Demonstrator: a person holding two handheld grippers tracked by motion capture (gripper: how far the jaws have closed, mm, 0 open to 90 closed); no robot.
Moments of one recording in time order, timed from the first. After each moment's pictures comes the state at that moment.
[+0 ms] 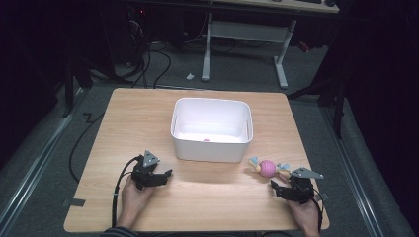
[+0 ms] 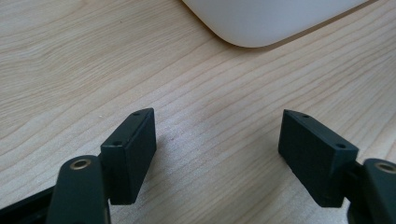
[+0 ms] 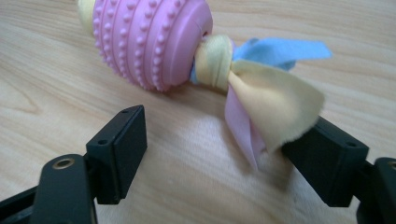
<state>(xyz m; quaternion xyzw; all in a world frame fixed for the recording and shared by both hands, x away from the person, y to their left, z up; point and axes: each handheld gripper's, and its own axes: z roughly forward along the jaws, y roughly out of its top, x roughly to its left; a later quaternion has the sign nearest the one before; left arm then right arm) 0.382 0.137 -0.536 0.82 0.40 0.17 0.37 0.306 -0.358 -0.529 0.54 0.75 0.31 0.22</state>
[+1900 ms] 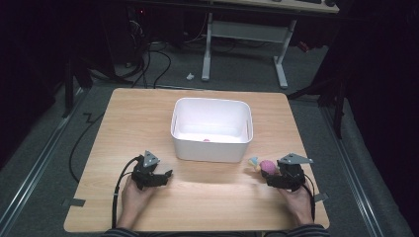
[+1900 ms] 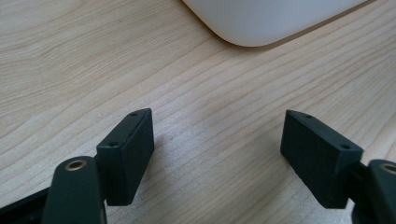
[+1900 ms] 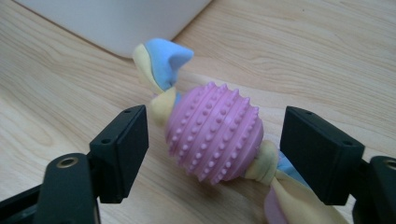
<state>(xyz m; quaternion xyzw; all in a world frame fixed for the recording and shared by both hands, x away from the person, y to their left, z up) 0.382 0.137 -0.536 0.82 0.40 0.17 0.37 0.335 -0.321 -0.489 0.49 0.78 0.31 0.23</state>
